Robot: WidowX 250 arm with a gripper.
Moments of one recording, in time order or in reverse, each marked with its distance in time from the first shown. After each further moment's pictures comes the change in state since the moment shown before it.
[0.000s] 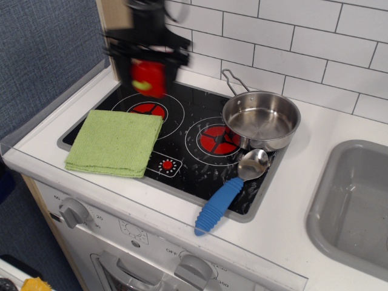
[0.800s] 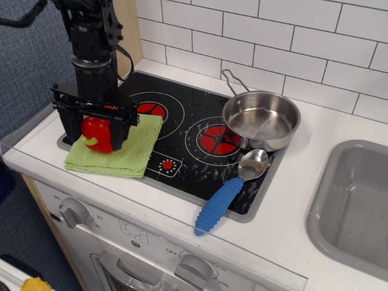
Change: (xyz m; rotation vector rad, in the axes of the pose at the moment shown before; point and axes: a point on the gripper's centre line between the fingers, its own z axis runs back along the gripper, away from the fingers) arm -0.063 0.040 -0.049 0.059 0.185 -0.038
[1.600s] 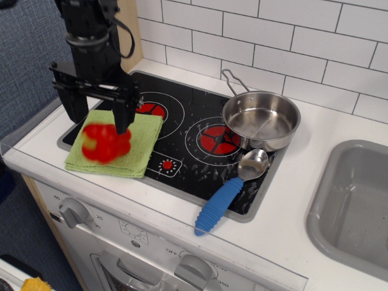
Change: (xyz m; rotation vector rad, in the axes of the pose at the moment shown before) arm -0.006 -0.010 0.040 -0.051 -0.099 -0.100
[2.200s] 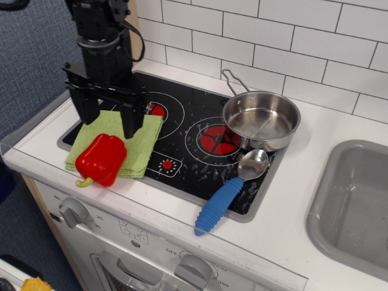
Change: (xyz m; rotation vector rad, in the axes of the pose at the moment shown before) arm 0.003 -0.012 -0.006 -0.015 0.013 -0.124
